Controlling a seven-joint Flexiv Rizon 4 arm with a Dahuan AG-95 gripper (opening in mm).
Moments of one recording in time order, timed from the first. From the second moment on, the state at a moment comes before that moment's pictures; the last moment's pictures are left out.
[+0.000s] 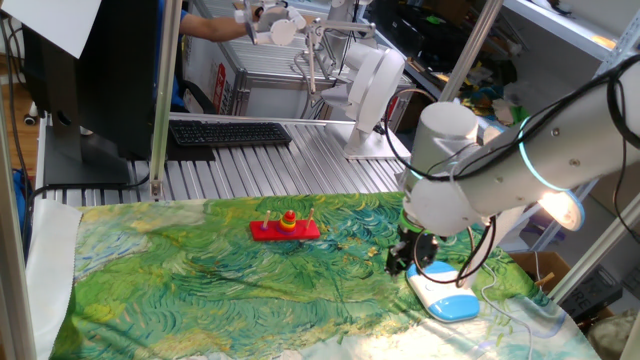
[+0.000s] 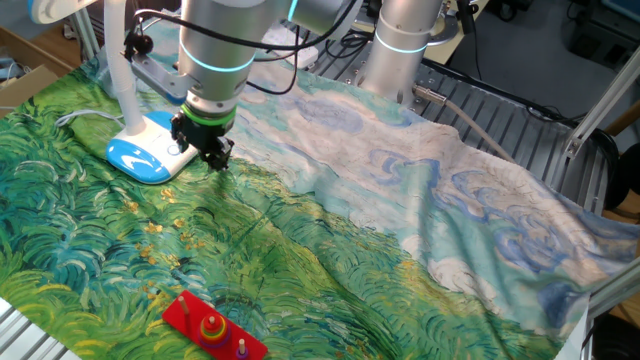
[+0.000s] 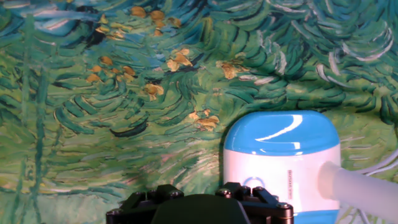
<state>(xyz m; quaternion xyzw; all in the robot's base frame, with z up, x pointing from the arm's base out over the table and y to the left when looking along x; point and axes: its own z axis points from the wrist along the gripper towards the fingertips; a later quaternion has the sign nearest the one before) 0.501 -0.204 0.062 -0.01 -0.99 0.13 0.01</state>
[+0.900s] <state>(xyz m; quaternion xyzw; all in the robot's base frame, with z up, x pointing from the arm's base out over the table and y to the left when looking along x) 0.501 -0.239 0.048 0.01 -1.00 0.10 0.01</state>
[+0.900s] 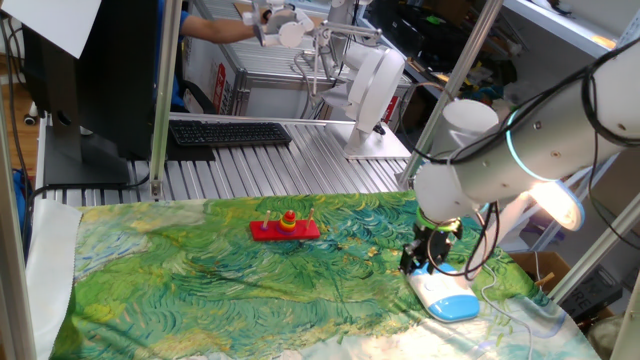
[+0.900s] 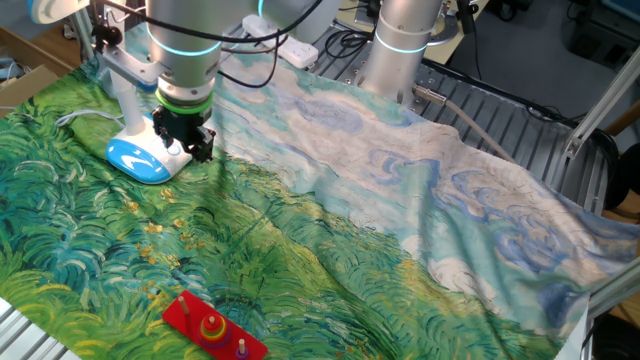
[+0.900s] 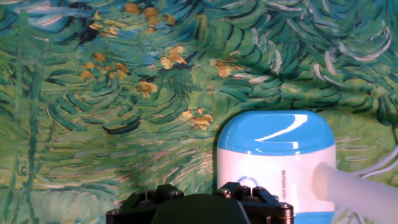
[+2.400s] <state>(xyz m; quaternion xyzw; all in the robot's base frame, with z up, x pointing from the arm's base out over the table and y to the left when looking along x) 0.492 -0.247 0.026 0.00 -1.00 0.08 -0.01</state>
